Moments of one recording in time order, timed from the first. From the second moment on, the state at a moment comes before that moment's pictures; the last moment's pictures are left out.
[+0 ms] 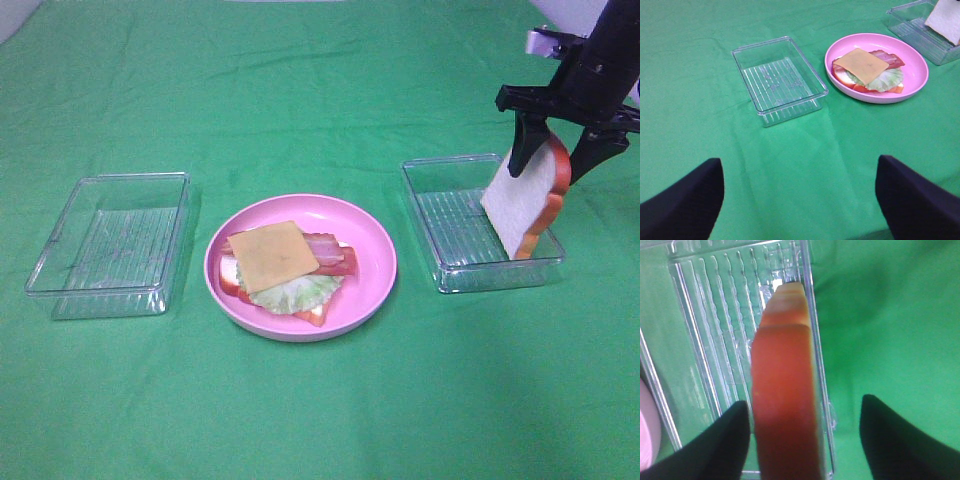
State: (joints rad) left arm -0.48 0.00 -0.51 0.09 1.06 -0.13; right arm 0.02 2.14 -1.74 0.21 1.17 -0.01
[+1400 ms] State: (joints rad) left arm -0.48 0.00 -0.51 0.09 1.06 -0.13; right arm 0.30 1.95 -1.46 0.85 0.89 -0.15
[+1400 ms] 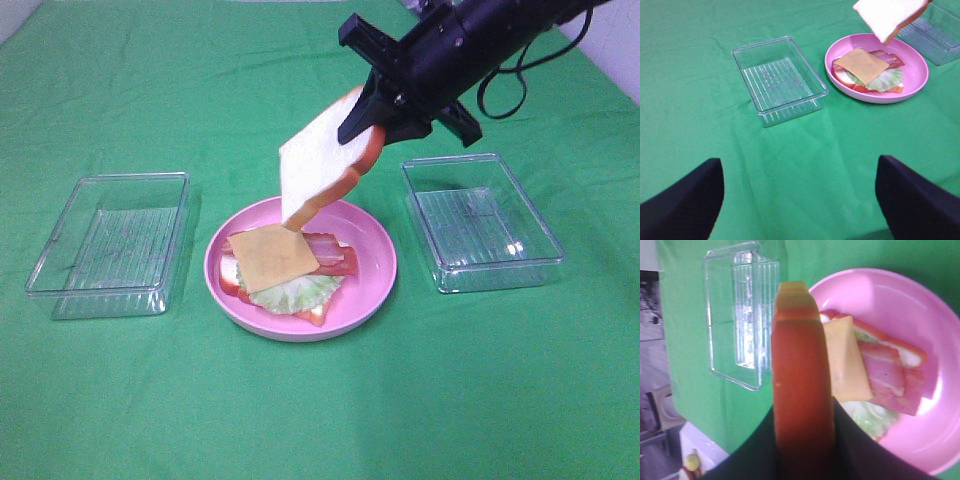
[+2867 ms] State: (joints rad) left arm -0.48 0.00 -0.51 0.09 1.06 -0.13; right arm 0.35 2.09 -1.15 1.58 0.75 -0.66
